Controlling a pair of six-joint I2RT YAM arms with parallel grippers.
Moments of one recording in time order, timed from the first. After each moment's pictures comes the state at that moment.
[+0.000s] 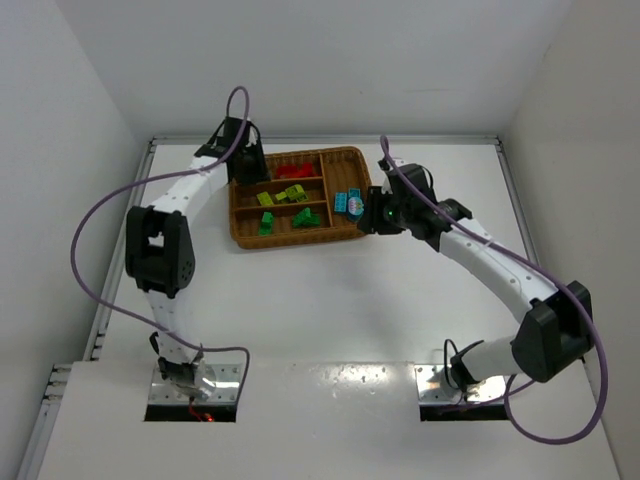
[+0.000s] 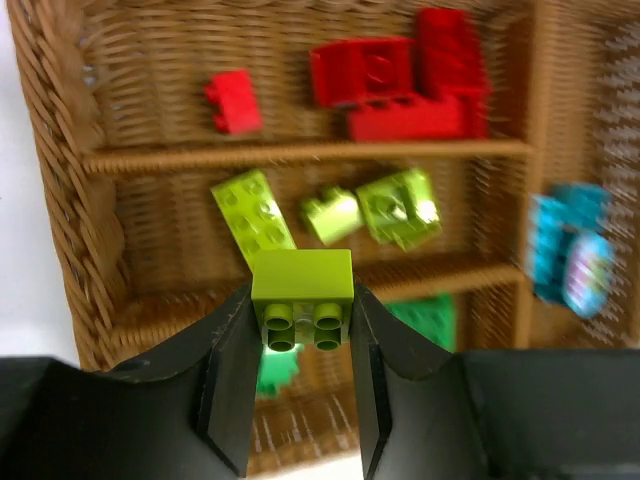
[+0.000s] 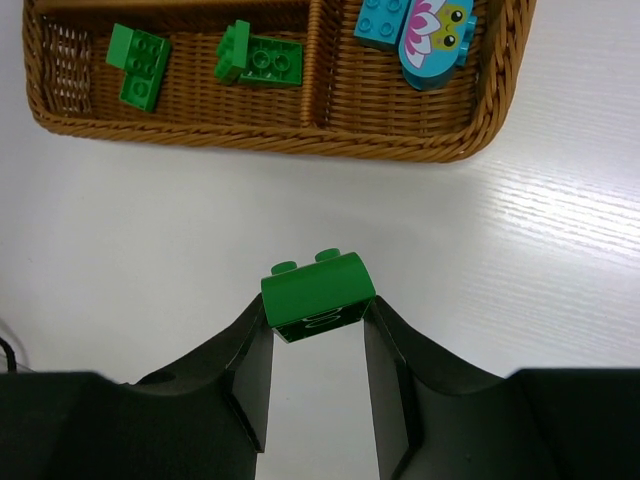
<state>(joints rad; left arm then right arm) -0.21 1.90 1.63 -0.52 0.04 -0.42 0.49 1.40 1.11 -0.44 -0.05 0.42</state>
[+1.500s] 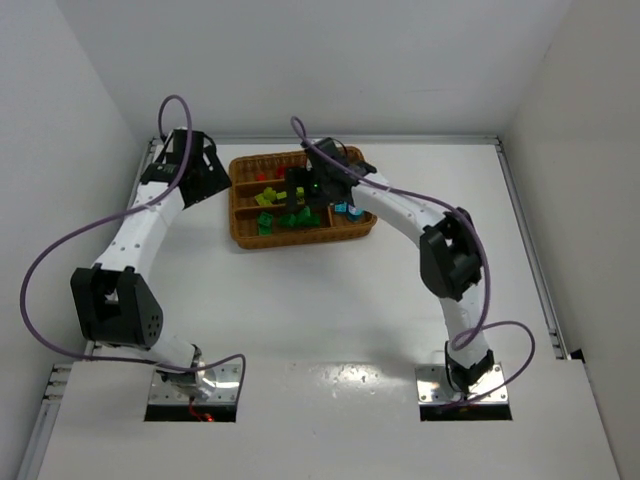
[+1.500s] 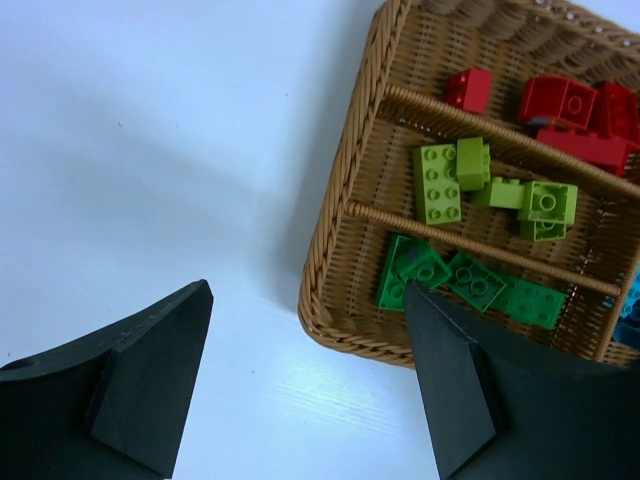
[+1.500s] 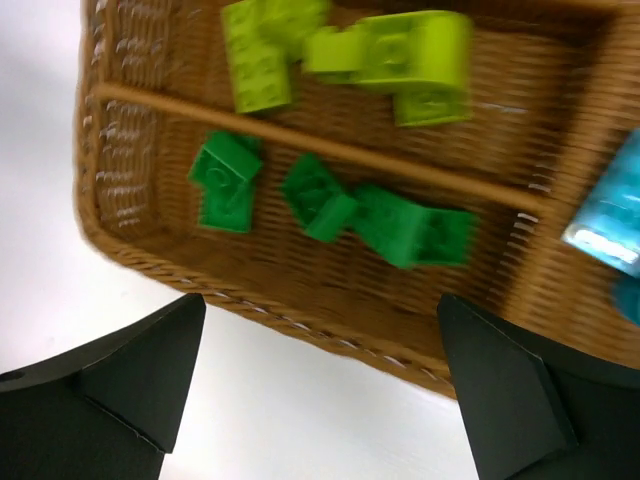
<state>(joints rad) -0.08 1.52 1.41 -0.69 -0.25 -0.53 0.64 2.16 1.85 -0.50 -0.07 0.40</state>
